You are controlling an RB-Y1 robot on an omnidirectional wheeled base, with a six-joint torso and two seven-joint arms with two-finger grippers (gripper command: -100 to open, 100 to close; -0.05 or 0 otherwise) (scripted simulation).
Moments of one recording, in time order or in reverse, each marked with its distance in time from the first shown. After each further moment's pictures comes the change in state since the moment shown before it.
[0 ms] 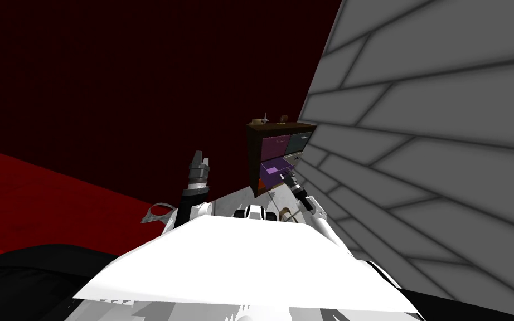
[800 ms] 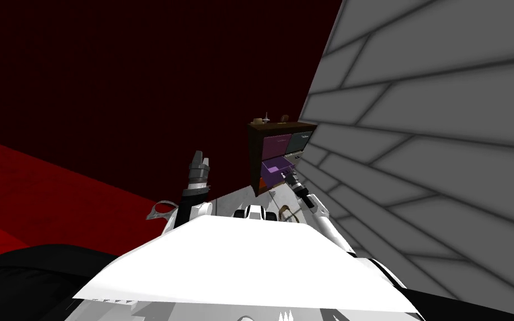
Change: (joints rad) left arm 0.000 0.000 0.000 0.000 0.000 0.000 0.000; right arm -0.019 -0.034 -0.004 -0.010 0.008 0.055 -0.050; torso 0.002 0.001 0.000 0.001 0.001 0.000
